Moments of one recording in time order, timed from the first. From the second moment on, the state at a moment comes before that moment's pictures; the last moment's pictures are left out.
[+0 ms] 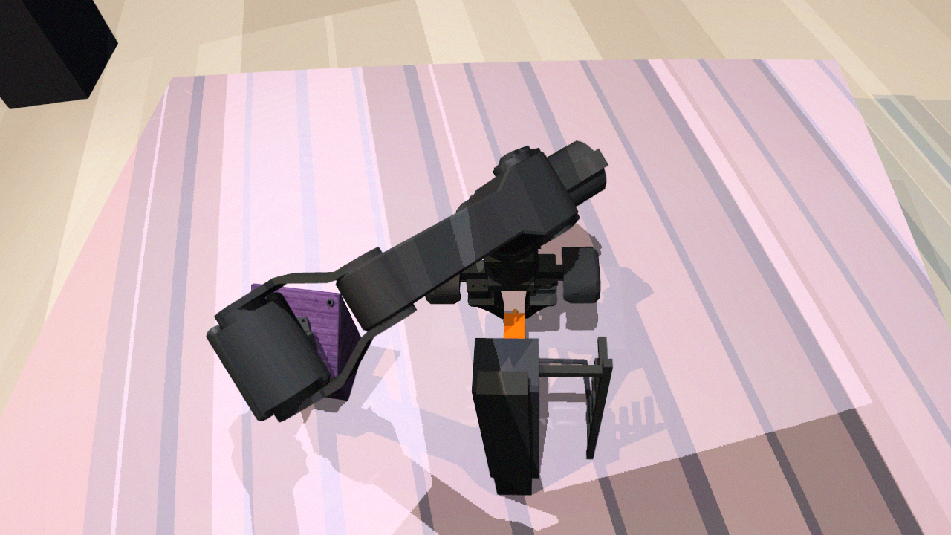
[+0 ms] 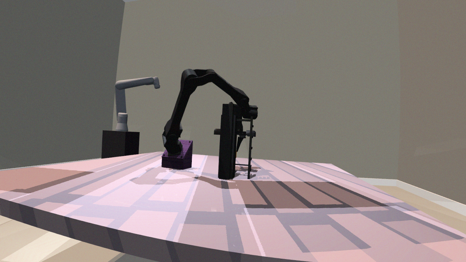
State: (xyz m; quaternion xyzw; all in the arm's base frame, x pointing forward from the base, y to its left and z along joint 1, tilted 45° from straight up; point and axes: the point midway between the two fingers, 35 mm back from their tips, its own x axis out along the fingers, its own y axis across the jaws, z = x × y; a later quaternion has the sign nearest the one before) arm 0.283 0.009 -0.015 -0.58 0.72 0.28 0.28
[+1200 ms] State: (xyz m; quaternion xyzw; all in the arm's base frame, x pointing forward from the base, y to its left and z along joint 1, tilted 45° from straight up) arm 0.291 0.061 -0.046 -0.58 0.71 0.28 0.28
